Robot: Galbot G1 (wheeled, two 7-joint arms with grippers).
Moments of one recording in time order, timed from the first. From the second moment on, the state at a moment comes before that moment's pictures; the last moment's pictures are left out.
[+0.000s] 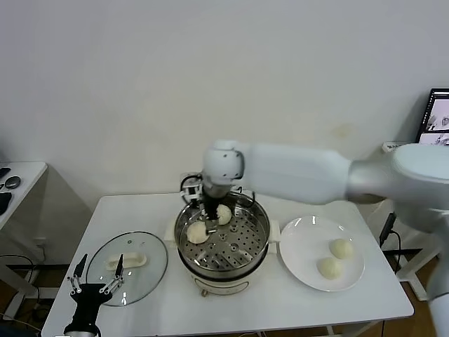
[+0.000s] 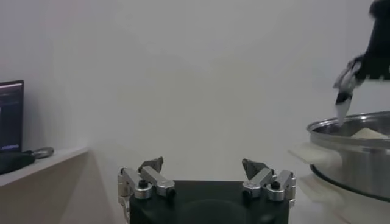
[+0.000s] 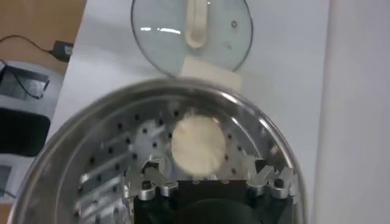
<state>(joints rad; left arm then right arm) 1.73 -1.30 -0.73 -1.99 -0.19 -0.26 -0.03 0.61 1.20 -1.28 1.43 0.52 -0.65 -0.97</state>
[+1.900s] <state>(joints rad) 1.77 -1.32 -0.75 -1.99 -0.16 -0.27 -0.03 -0.21 0.58 -0.69 1.43 -0.26 -0.21 -1.12</state>
